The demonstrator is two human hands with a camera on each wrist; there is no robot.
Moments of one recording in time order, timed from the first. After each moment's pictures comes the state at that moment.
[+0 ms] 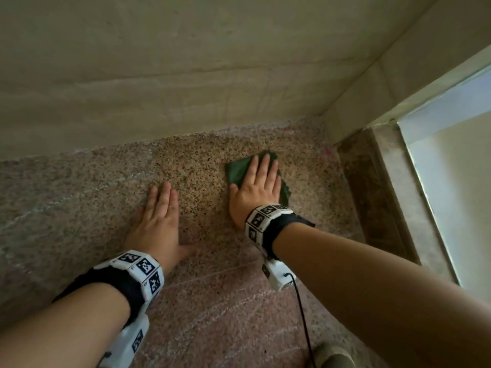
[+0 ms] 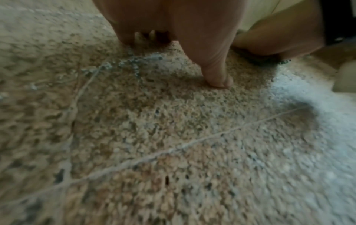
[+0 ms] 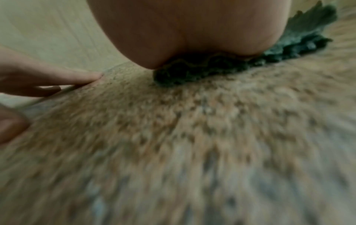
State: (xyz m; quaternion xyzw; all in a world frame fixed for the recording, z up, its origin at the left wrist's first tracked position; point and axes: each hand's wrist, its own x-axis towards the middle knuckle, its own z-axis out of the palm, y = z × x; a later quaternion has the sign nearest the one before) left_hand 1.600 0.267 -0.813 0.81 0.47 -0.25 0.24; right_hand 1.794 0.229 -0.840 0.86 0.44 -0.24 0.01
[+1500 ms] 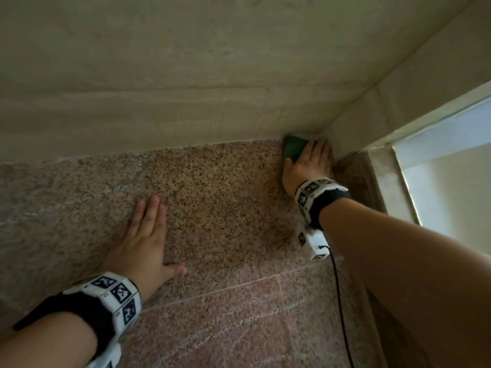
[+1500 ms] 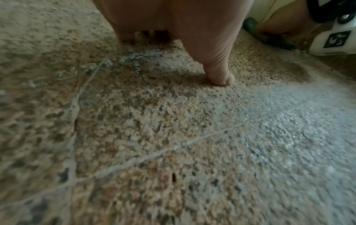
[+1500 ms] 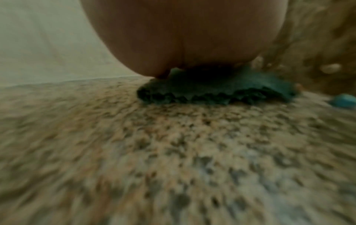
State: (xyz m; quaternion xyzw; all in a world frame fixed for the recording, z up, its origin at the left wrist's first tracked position) left_hand 1.602 0.270 -0.808 0.79 0.46 -0.32 0.24; right_hand 1.933 0.264 -0.826 0.92 0.37 -0.14 0.07
